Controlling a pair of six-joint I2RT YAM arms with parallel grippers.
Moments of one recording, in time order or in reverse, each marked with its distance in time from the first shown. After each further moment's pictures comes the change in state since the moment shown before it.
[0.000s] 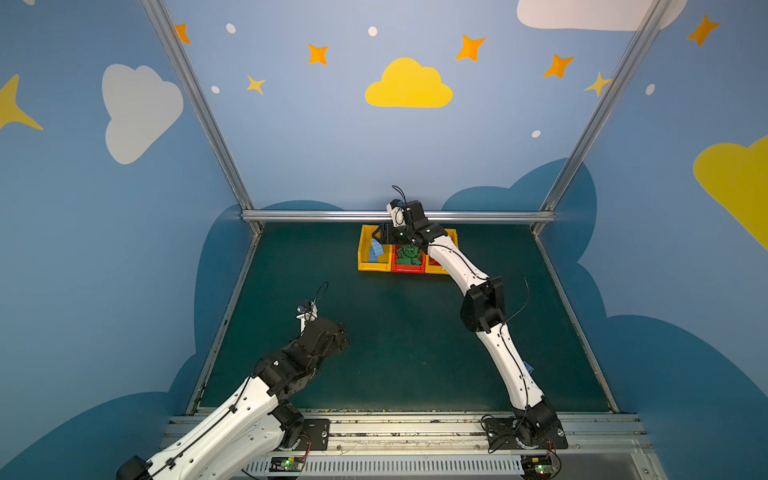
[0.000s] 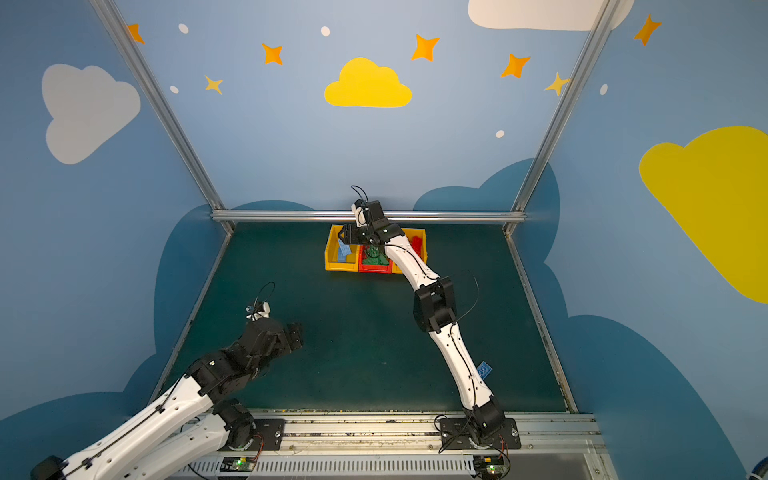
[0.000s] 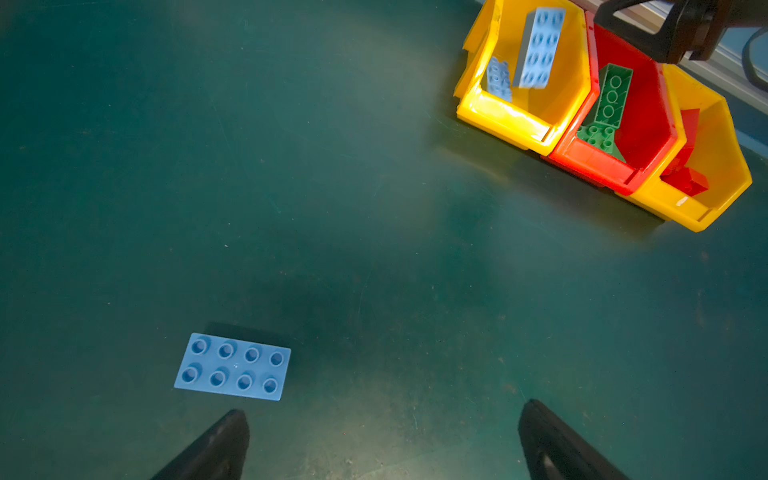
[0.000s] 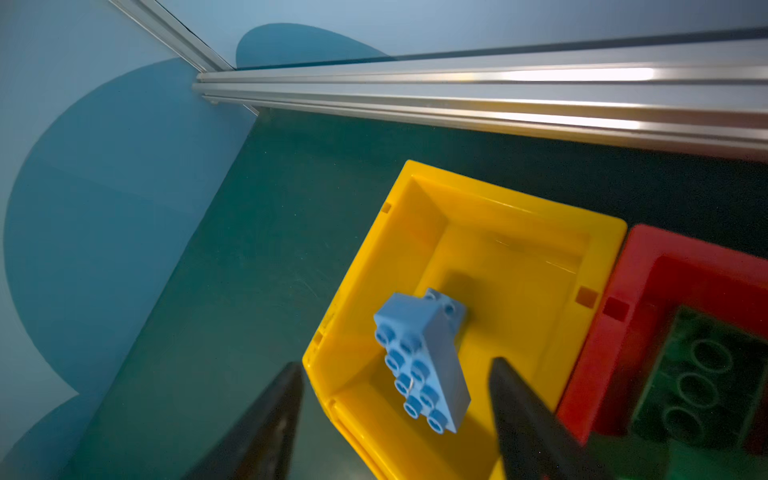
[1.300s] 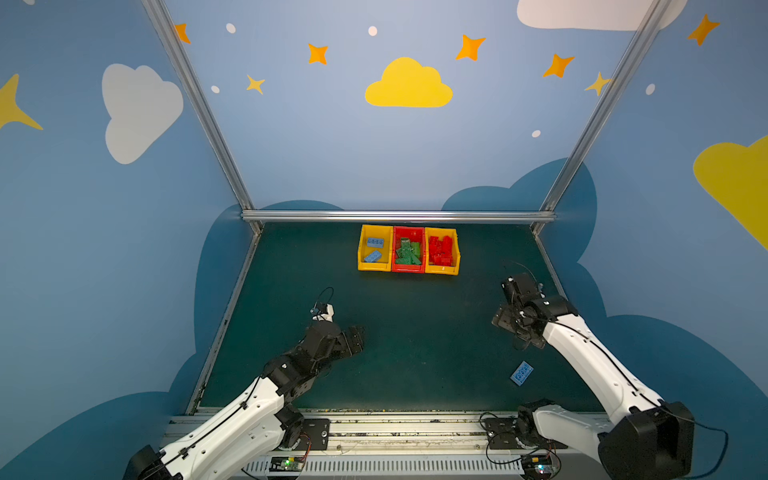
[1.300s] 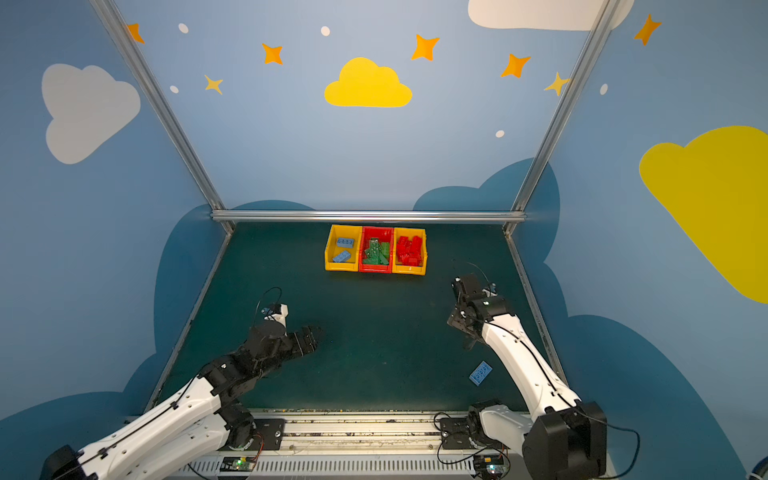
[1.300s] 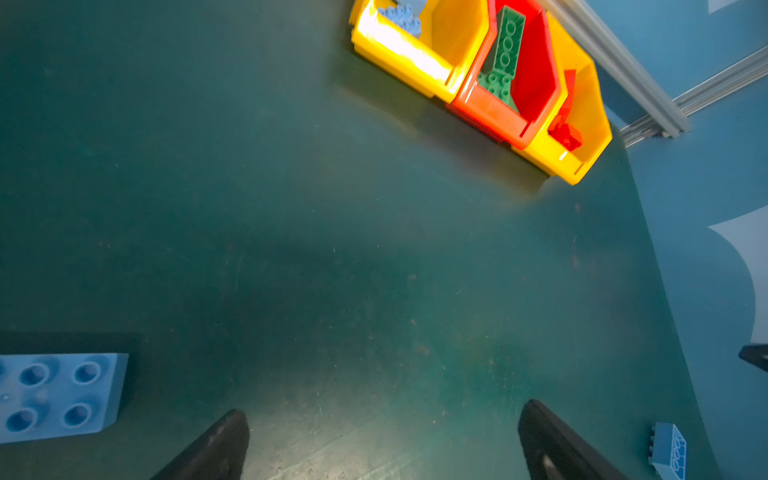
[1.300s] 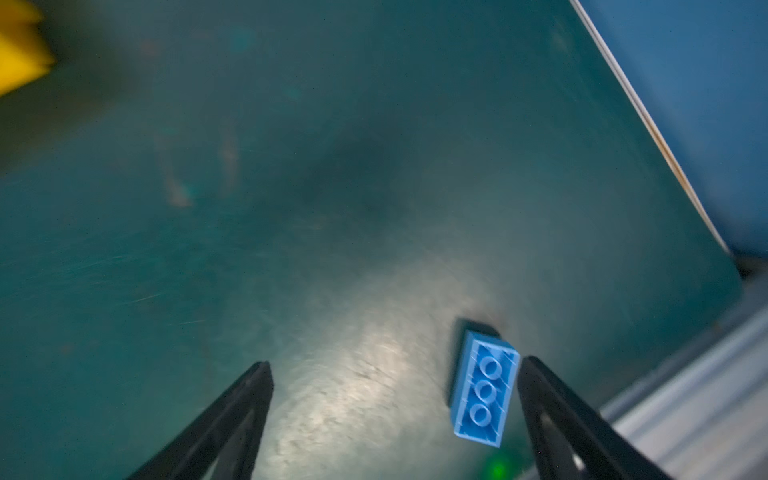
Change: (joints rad) left arm -0.001 0.042 -0.137 0.309 0.262 0.000; right arm -0.304 -1.545 -1.779 -0.479 0.699 0.417
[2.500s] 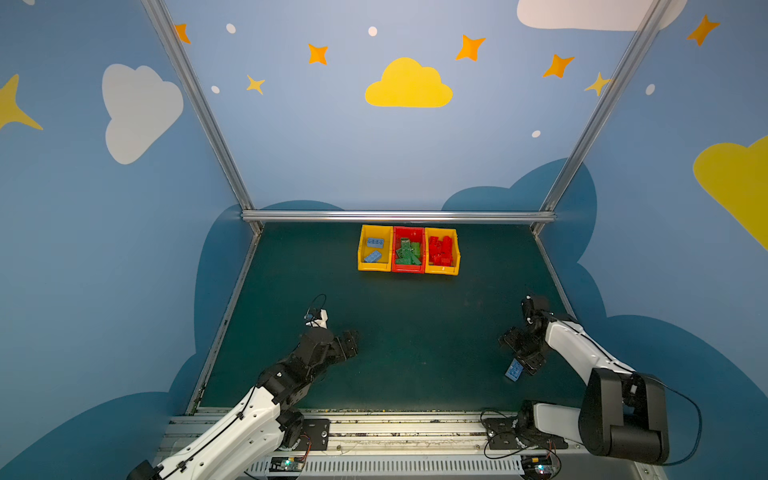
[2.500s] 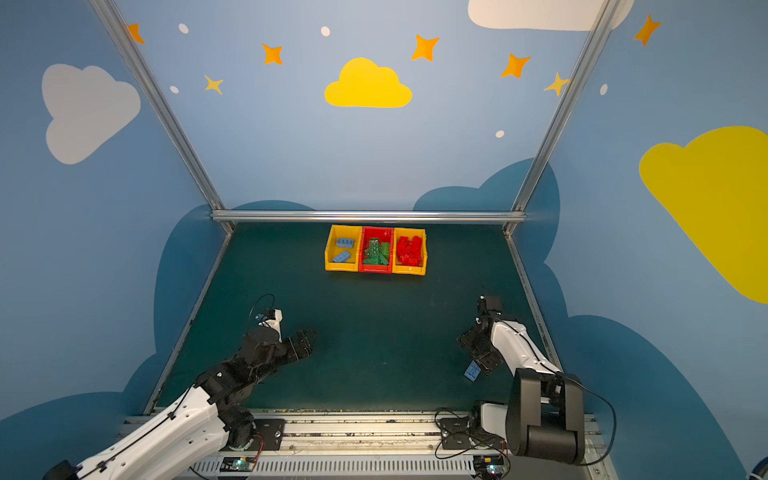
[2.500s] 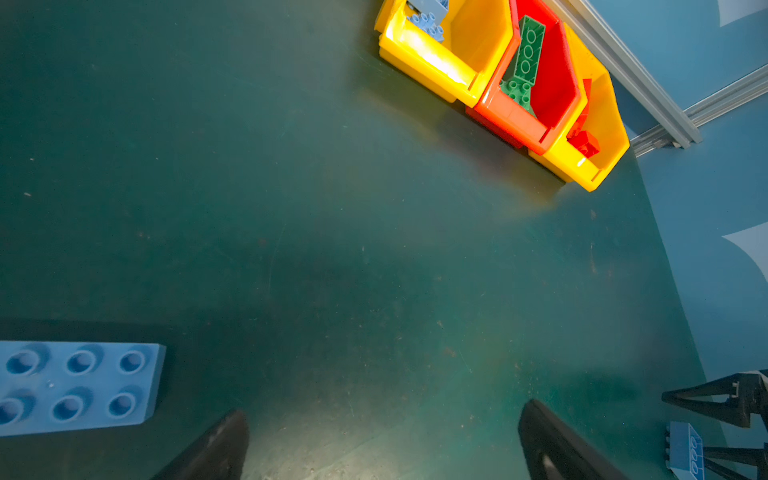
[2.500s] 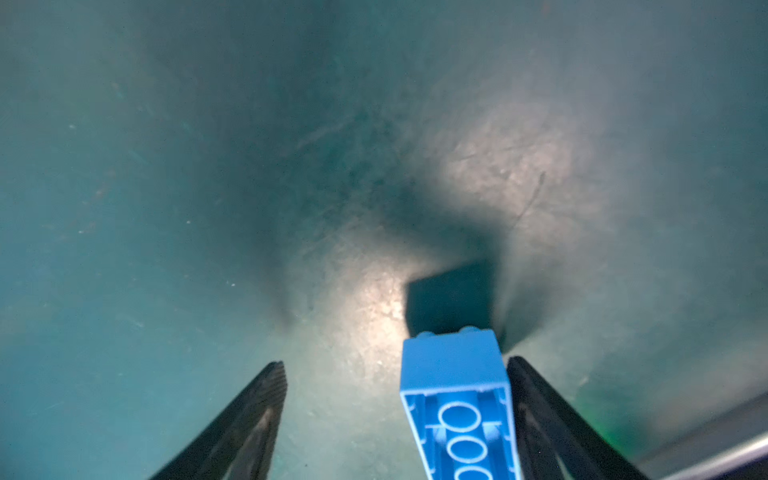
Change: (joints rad) left arm 0.044 -0.098 -0.082 0.012 -0.002 0.023; right arm -0.298 0.136 -0.241 0.207 -0.360 0.038
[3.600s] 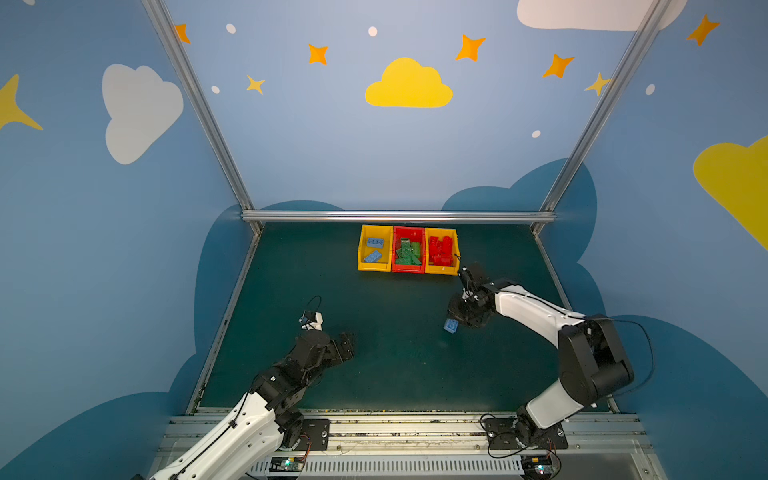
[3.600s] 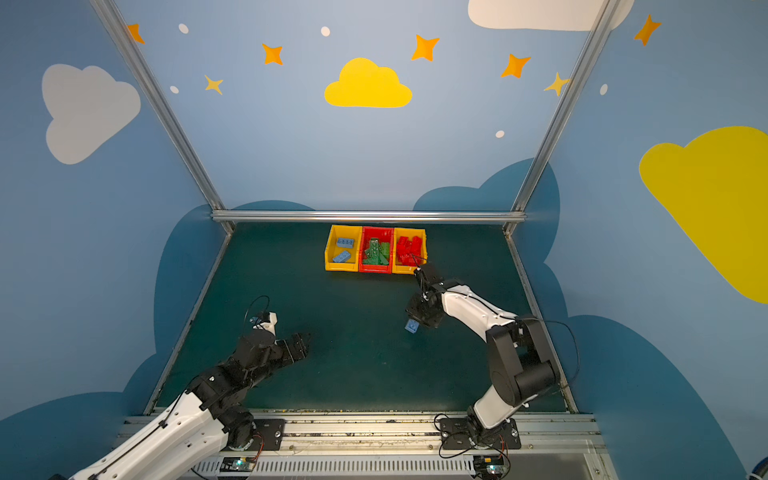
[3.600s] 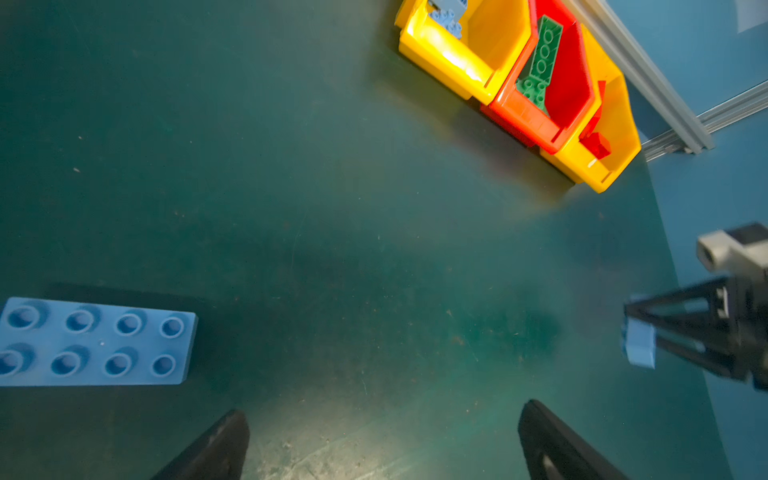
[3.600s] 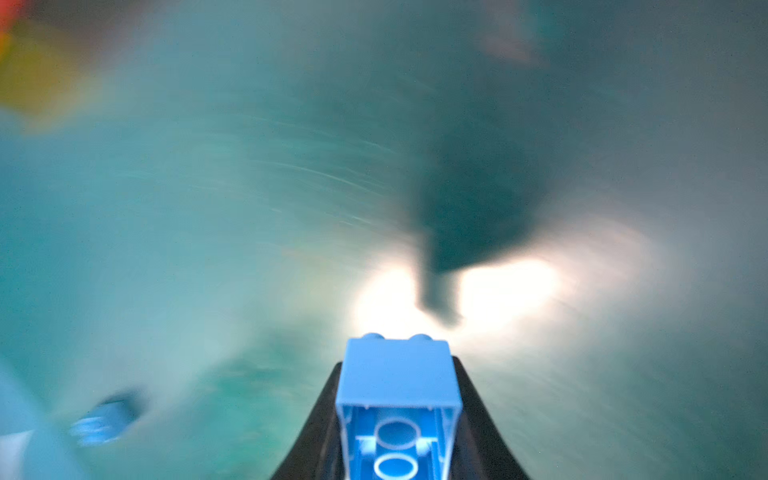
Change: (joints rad) left arm 0.005 -0.071 0.027 -0.130 -0.006 -0.034; right arm 0.513 0.380 0.444 0.208 -0.179 -0.010
